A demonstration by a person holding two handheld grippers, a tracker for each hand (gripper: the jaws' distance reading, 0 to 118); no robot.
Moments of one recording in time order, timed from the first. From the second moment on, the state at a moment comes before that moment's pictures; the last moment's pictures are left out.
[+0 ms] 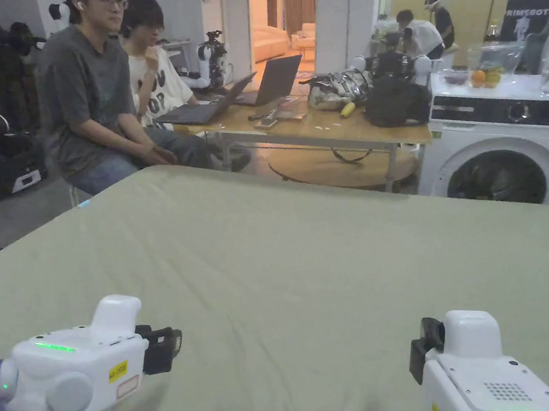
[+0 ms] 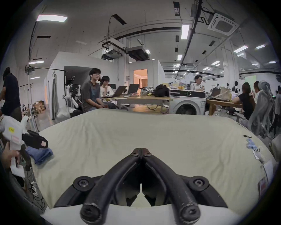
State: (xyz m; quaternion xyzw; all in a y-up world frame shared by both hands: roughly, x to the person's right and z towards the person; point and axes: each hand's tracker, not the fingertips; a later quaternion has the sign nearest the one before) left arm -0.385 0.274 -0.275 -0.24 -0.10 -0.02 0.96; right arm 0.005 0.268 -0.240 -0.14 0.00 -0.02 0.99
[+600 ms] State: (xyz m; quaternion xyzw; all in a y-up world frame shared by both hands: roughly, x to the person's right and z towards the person) left arm -0.218 0.273 -0.254 -0.12 -0.11 0.02 0.99; right arm 0.093 0.272 -0.202 -0.11 -0.11 -0.04 0.99
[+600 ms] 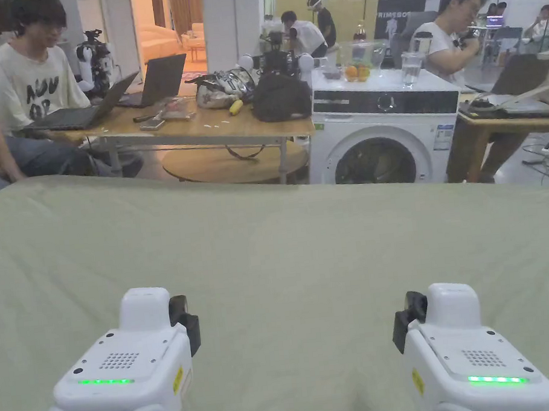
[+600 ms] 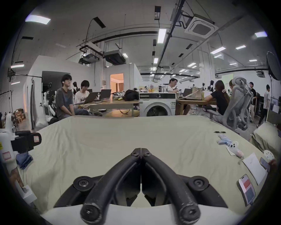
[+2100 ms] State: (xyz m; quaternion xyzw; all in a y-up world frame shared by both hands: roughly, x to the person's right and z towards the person) left arm -0.208 0.292 -0.245 -0.06 -0.08 0.01 0.99; right arm 0.090 0.279 -0.198 -0.06 -0.13 -0.01 0.99
